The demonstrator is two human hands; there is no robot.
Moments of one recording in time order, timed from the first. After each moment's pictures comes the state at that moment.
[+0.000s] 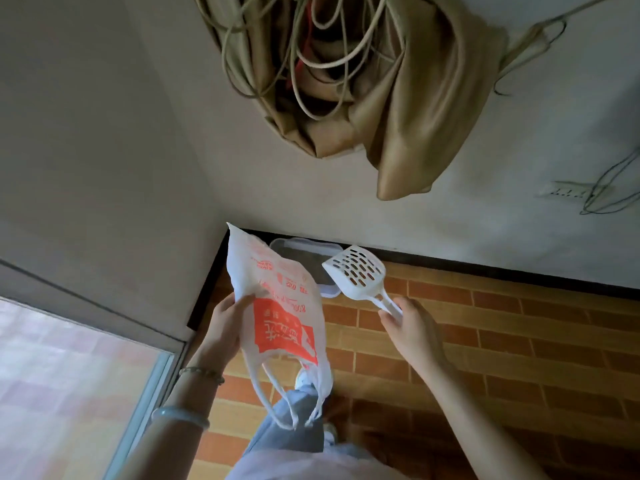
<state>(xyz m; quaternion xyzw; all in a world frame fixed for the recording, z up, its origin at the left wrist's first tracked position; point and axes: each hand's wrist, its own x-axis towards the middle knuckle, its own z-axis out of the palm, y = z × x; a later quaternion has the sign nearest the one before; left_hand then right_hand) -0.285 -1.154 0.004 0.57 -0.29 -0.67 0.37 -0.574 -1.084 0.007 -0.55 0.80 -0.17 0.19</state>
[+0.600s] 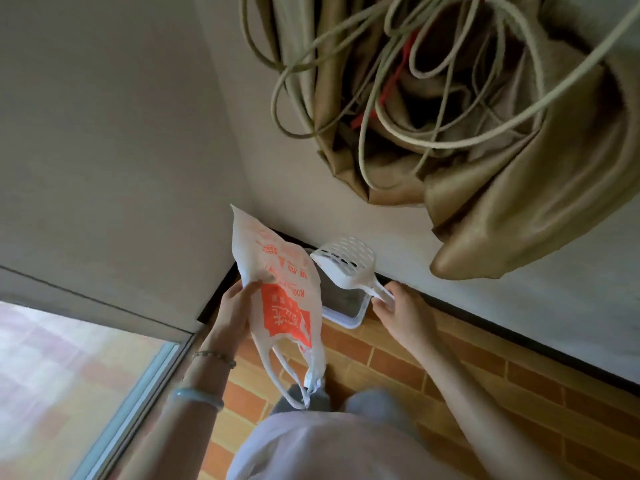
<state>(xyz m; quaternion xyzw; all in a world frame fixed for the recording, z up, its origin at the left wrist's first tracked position) -0.298 -1.313 -0.006 0.62 -0.16 -0.61 0.46 -0.574 -1.318 0.011 -0.68 0.68 -0.11 0.24</state>
